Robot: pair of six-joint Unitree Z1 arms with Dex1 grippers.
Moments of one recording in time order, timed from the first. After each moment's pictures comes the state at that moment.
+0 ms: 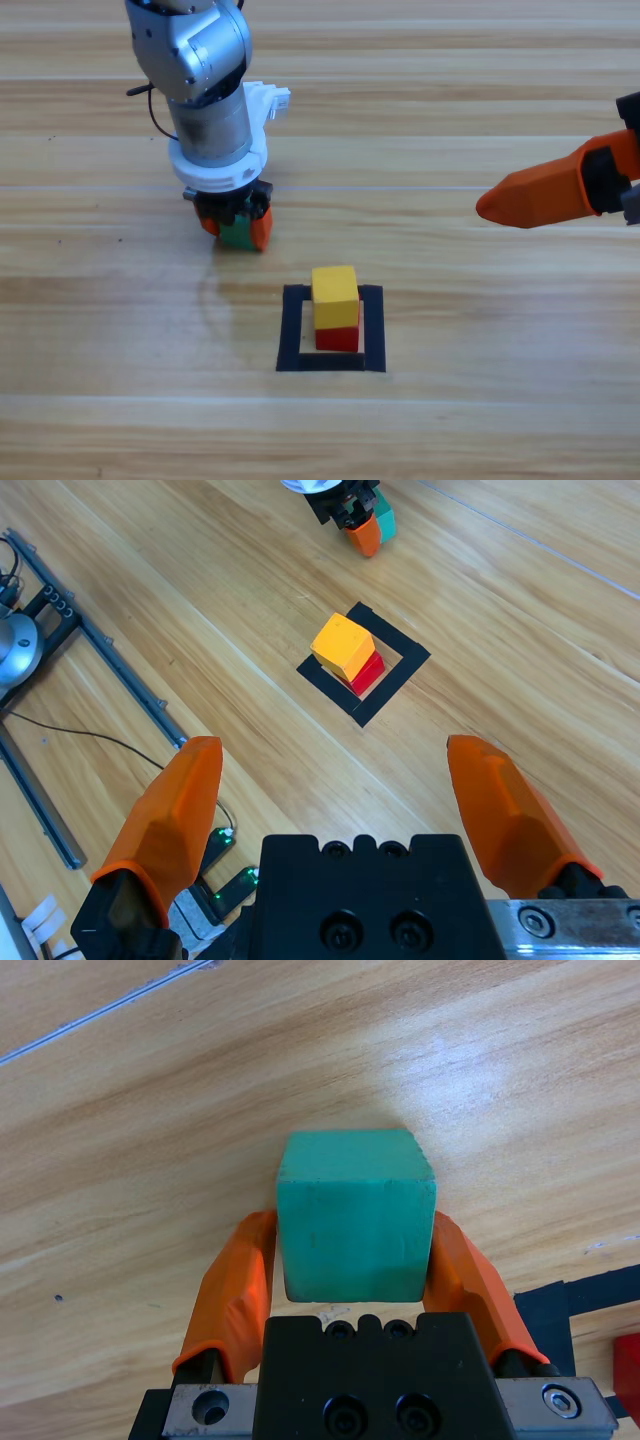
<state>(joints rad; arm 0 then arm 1) -0.56 2.31 -1.80 0.94 0.06 -0.28 0.91 1.37 -1.00 0.35 0.13 0.30</state>
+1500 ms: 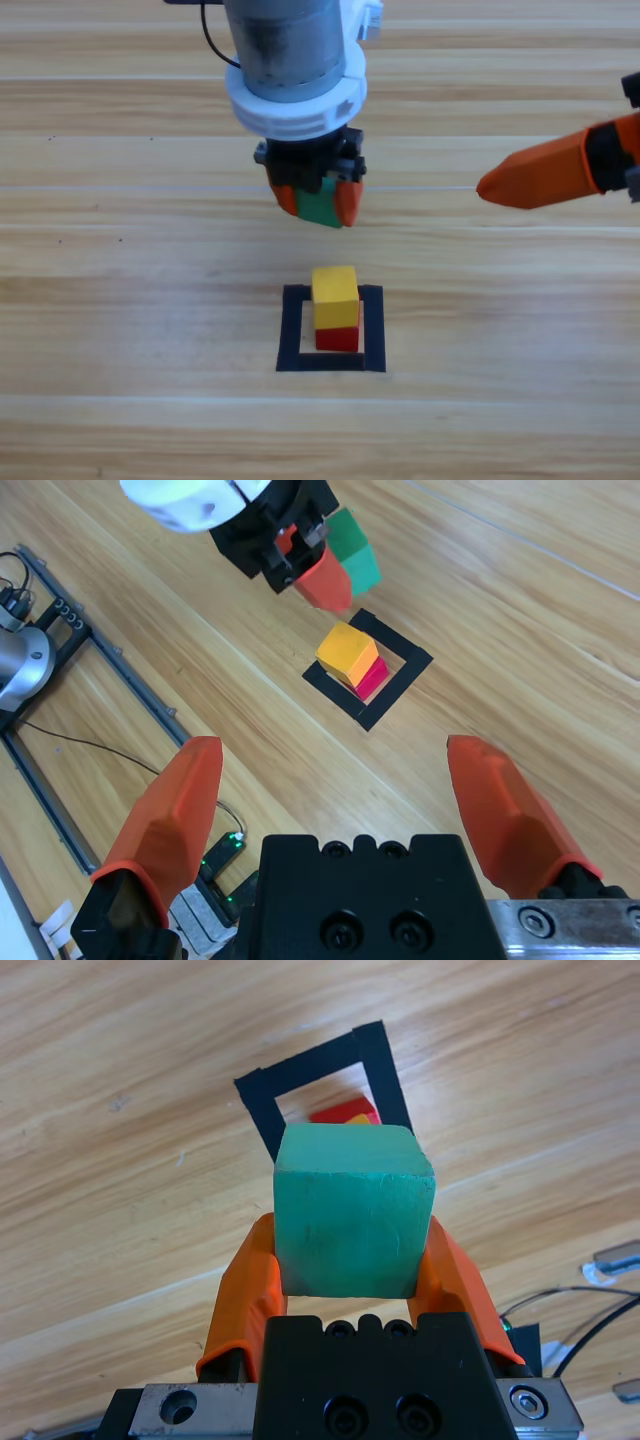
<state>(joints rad) -0.85 2.20 -2.21 1.41 0.03 -0.57 0.91 1.37 -1.04 0.38 0.13 0.32</state>
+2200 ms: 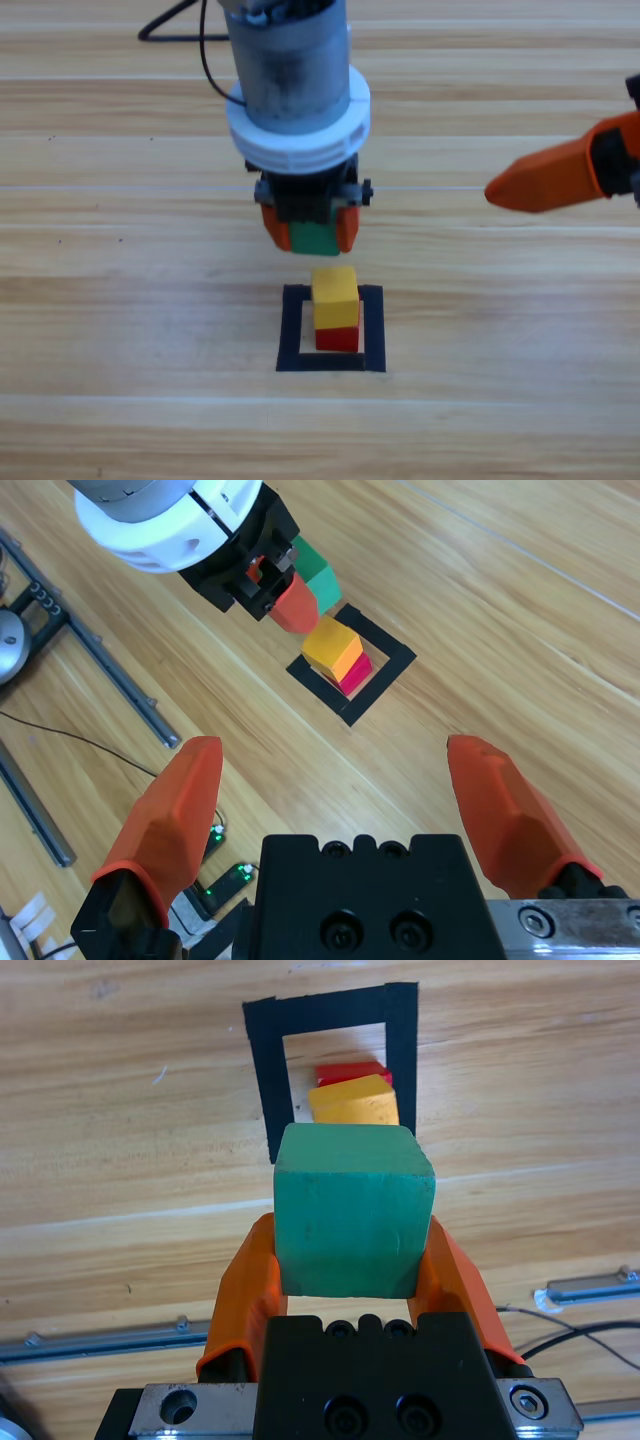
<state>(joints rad) -0.89 2.19 -2.14 1.41 0.05 -0.88 0.91 1.37 -1.06 0.42 0.11 0.27</state>
